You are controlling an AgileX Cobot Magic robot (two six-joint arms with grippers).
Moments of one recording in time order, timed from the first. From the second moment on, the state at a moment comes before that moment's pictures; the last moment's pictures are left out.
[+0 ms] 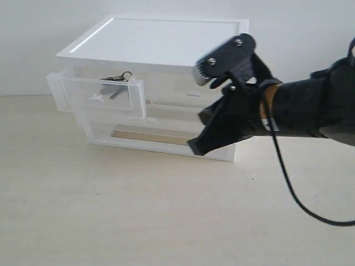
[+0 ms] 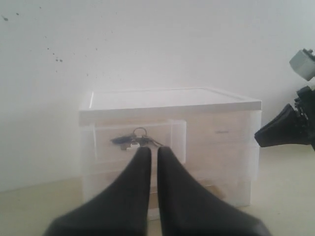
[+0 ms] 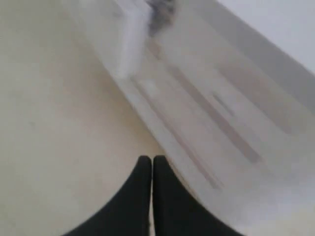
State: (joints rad) left arm -0.45 0.05 0.00 -0.14 -0.11 0.15; right arm 0.59 1.47 -0.83 -0.80 -0.03 0.61
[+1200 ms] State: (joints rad) left arm -0.45 1.09 -0.36 0.43 -0.63 0.28; right arm 0.24 1.71 -1.08 -0.59 -0.13 0.45
